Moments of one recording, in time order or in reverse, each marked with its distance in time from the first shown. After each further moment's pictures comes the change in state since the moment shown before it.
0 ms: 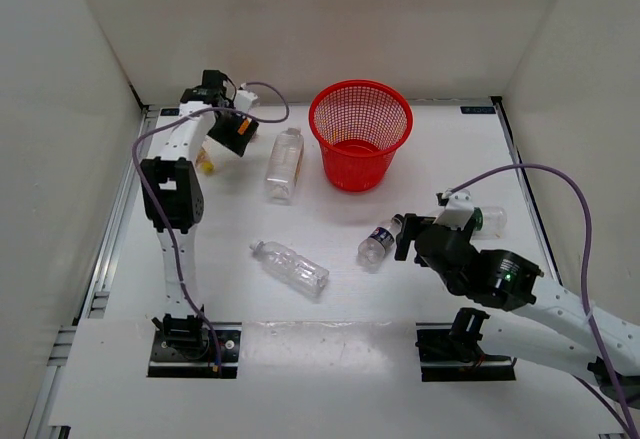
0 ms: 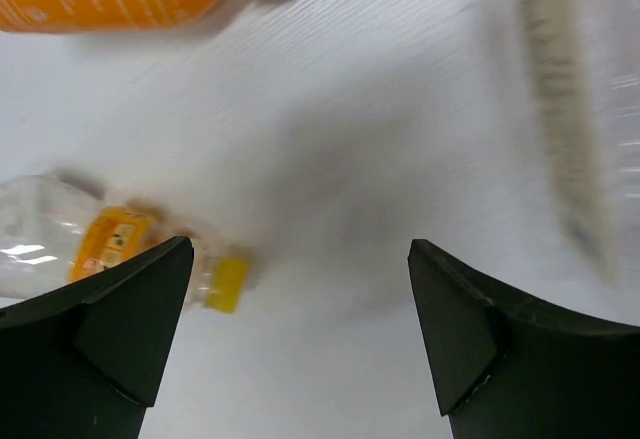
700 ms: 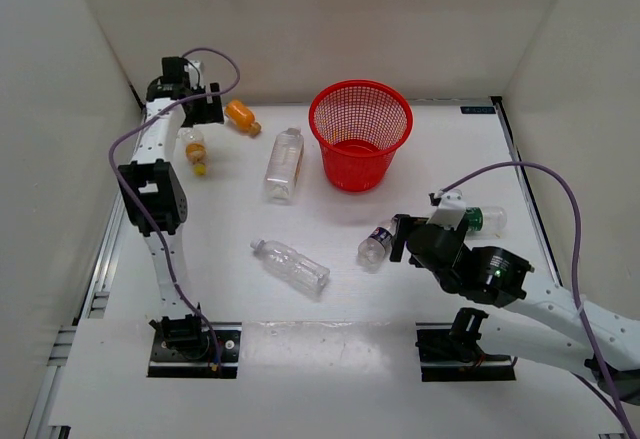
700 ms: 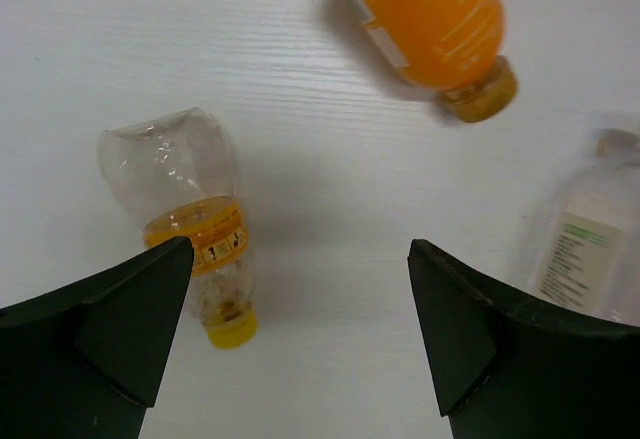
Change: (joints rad) left arm 0.145 -0.072 0.026 0.186 0.022 -0.624; right arm 0.000 0.048 0.000 0.002 -0.028 0.029
